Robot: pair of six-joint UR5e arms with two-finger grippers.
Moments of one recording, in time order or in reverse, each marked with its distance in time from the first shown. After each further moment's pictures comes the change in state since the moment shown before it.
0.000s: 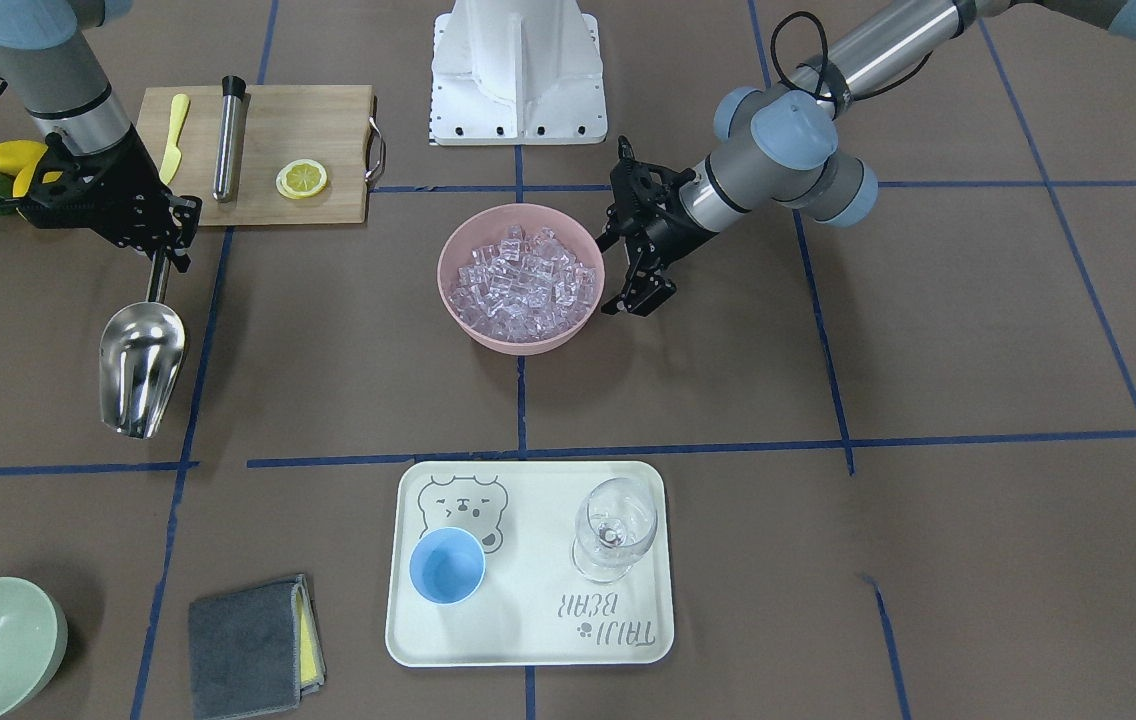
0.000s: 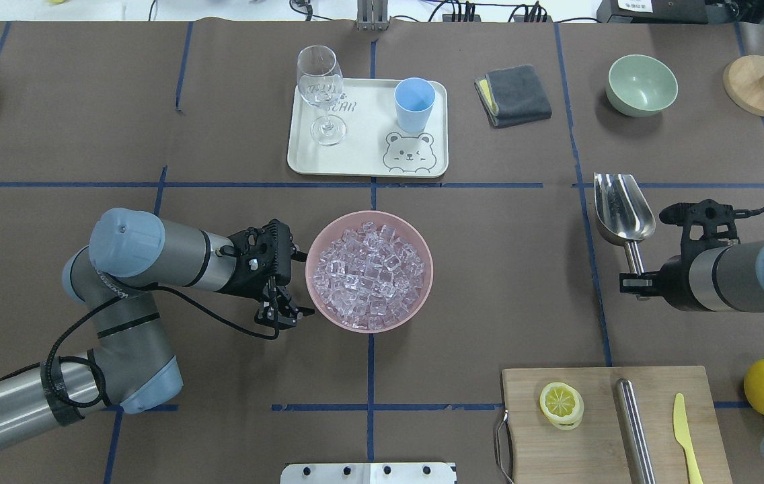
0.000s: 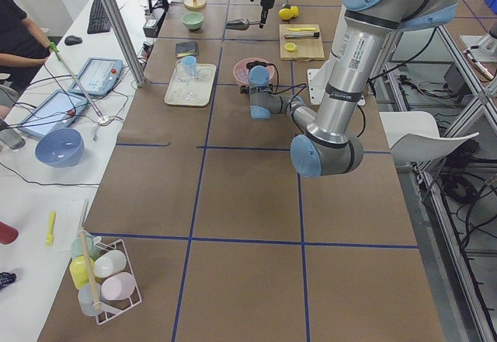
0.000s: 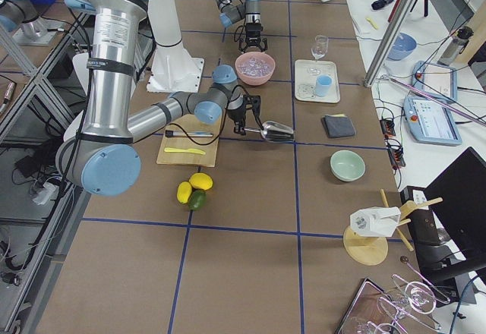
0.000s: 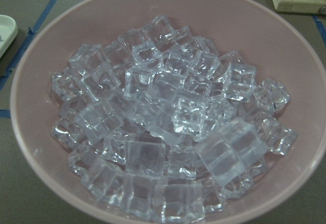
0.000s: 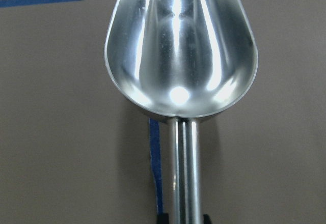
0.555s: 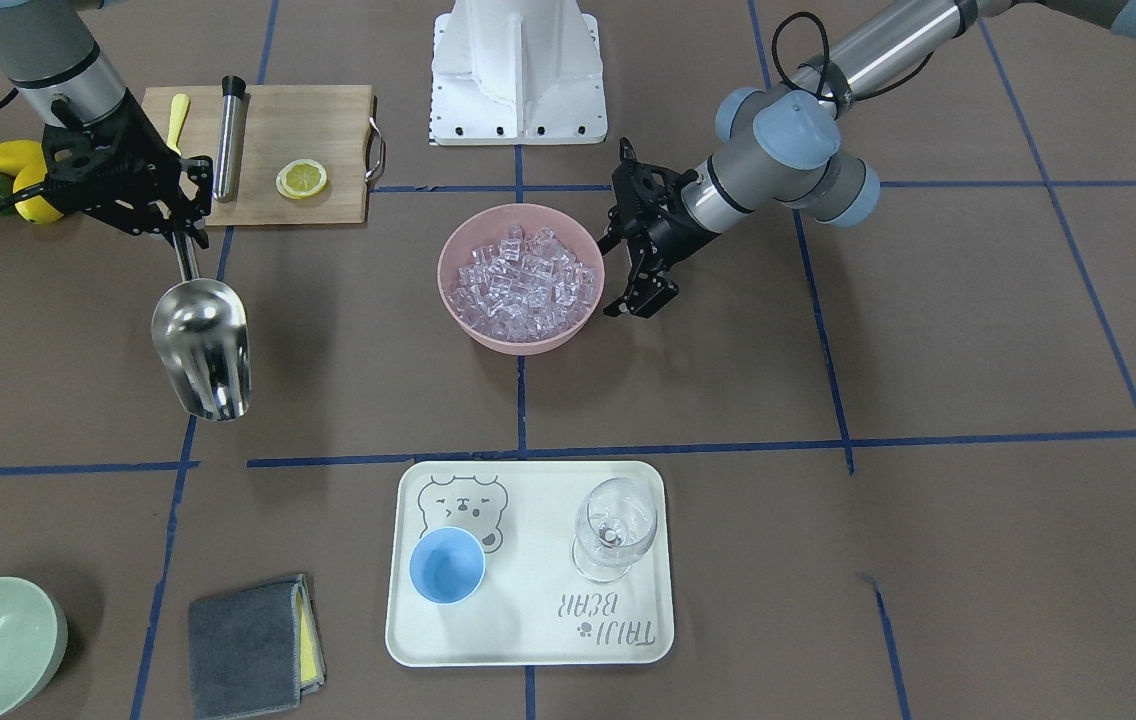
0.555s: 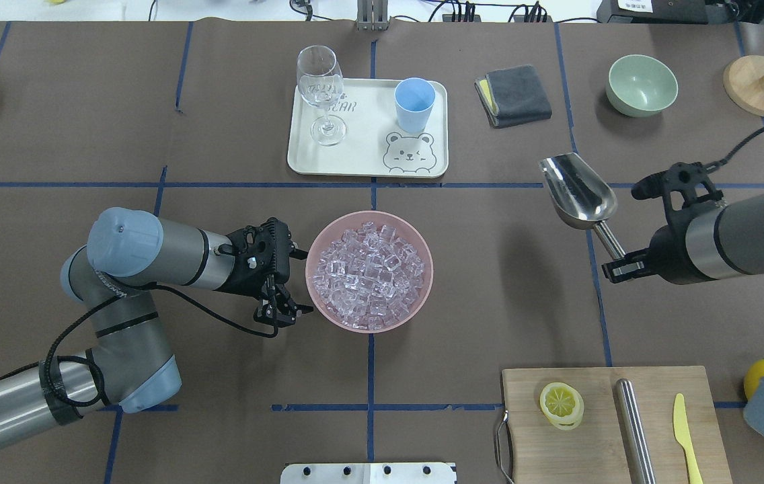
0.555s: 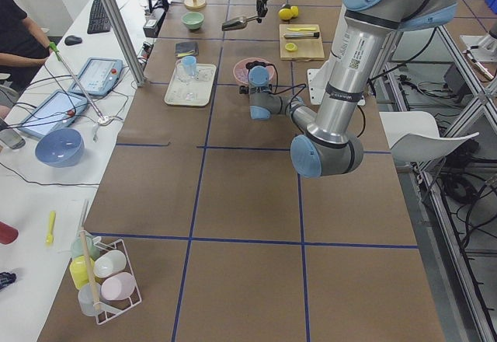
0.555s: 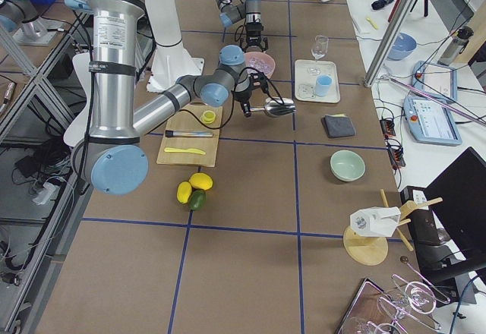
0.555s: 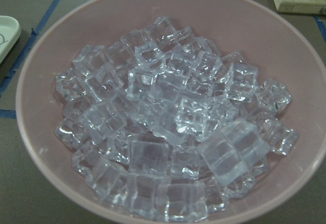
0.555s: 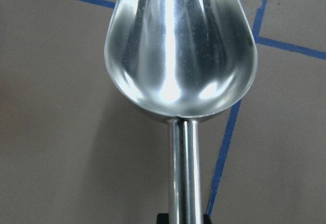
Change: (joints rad) left arm -0.003 0.003 -0.001 -0.001 0.009 0.000; right arm 0.081 0.142 0.072 -0.204 0.147 -0.372
